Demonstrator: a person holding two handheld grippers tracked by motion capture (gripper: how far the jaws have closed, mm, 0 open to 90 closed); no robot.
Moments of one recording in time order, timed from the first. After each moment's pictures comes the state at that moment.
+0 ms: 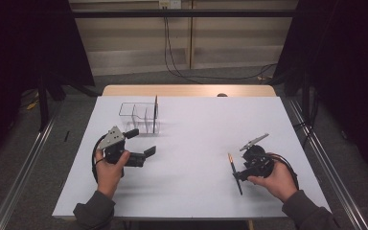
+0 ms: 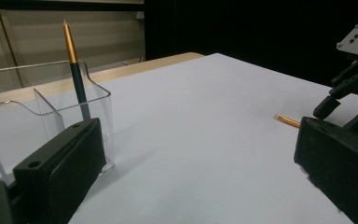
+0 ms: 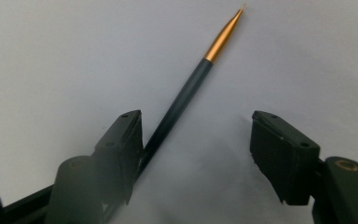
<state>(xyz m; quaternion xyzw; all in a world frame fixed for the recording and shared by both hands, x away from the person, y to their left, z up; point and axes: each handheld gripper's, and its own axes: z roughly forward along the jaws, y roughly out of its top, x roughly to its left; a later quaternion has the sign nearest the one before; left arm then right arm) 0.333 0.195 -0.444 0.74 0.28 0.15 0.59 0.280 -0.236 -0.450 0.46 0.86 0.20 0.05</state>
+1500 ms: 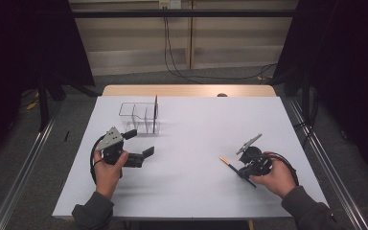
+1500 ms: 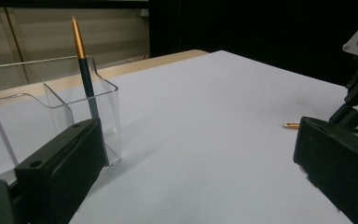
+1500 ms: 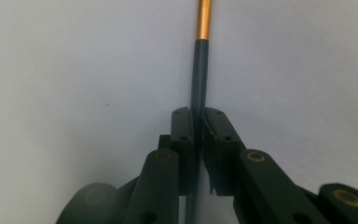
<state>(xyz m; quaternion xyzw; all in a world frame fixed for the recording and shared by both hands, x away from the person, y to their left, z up) 0.331 0.198 -0.445 0.74 0.28 0.16 0.59 0.282 -0.231 -0.450 0.41 0.90 0.16 0.04</state>
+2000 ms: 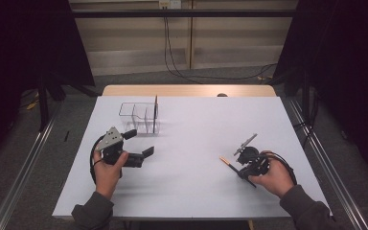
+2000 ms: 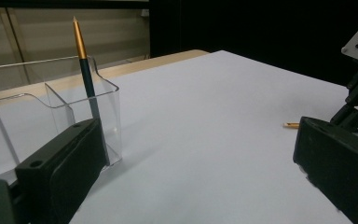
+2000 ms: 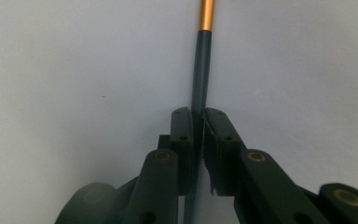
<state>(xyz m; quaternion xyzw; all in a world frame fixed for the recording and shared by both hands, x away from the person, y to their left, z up) 0.330 0.199 -0.445 0.74 0.28 0.16 0.58 0.283 -0.223 -0.448 0.41 0.90 0.12 0.04</state>
